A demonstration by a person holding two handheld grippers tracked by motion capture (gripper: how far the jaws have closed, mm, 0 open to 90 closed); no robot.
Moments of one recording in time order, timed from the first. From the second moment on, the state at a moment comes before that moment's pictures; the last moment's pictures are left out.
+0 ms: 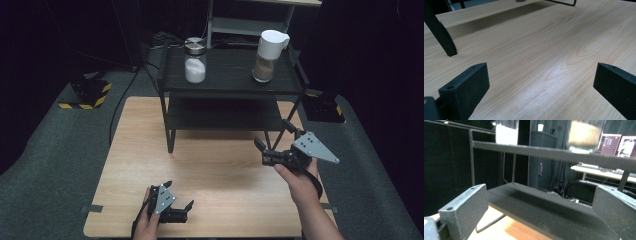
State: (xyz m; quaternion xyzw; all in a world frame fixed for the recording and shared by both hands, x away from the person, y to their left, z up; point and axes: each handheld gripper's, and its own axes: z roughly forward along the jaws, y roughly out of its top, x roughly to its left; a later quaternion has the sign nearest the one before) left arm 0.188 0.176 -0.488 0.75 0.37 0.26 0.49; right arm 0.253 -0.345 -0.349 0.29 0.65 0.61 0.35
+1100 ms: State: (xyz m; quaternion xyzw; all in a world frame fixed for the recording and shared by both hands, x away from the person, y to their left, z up) left arm 0.189 0.179 -0.489 0.75 0.36 0.26 0.49; right arm 0.209 -0.374 -0.471 0.35 0.72 0.52 0.29
